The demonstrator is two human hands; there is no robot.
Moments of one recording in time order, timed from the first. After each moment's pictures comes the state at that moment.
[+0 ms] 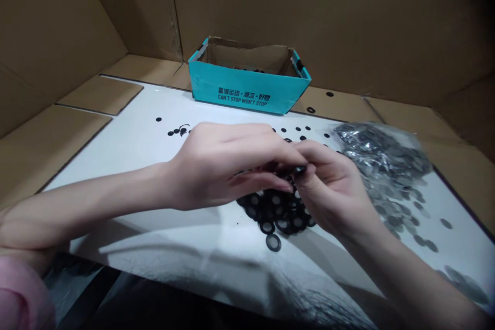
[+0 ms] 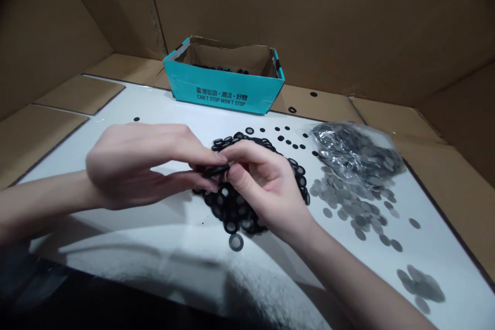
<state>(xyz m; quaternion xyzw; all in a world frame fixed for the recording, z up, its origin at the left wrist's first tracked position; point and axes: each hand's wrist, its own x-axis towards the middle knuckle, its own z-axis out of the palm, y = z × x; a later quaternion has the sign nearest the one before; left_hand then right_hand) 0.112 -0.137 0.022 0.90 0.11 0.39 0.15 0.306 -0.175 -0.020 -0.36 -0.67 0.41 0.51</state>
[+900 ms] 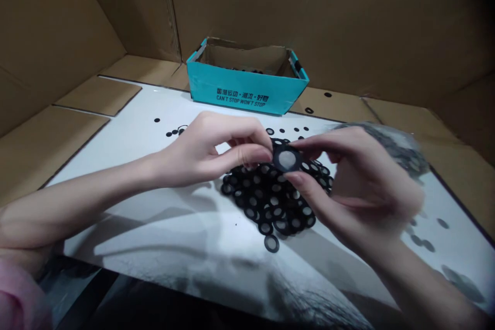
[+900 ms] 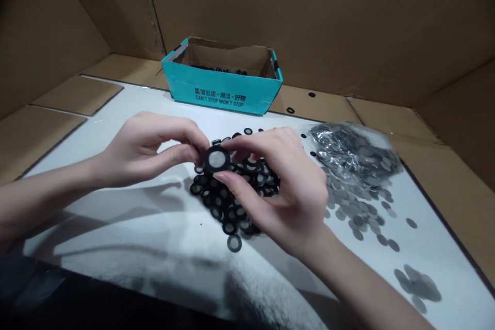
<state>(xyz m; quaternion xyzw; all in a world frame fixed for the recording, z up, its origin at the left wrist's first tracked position) 0.107 -0.122 0.018 0.87 0.17 0.34 0.32 0.312 -0.184 -0.004 -0.40 -0.76 0.06 0.50</state>
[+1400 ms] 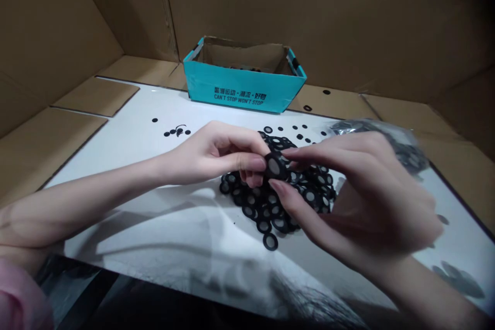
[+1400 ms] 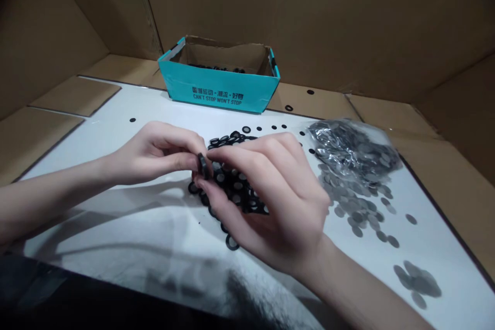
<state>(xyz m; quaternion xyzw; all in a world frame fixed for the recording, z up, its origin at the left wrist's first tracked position) 0.111 -0.115 0.001 0.79 0.14 0.29 0.52 0.299 -0.194 0.010 -0.37 -0.80 -0.09 0.46</state>
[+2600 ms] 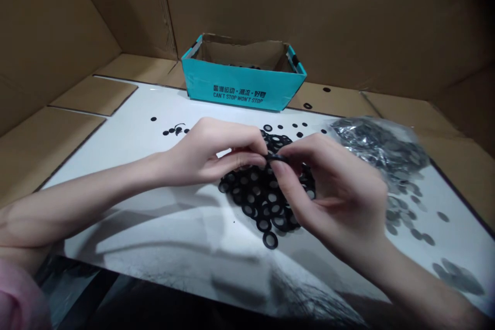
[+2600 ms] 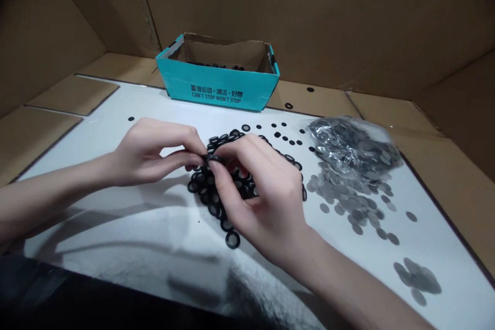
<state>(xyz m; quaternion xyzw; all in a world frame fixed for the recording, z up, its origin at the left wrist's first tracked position) 0.111 -0.113 0.005 0.91 0.10 0.35 0.22 0.296 -0.190 0.001 -0.42 -0.79 0.02 0.45</state>
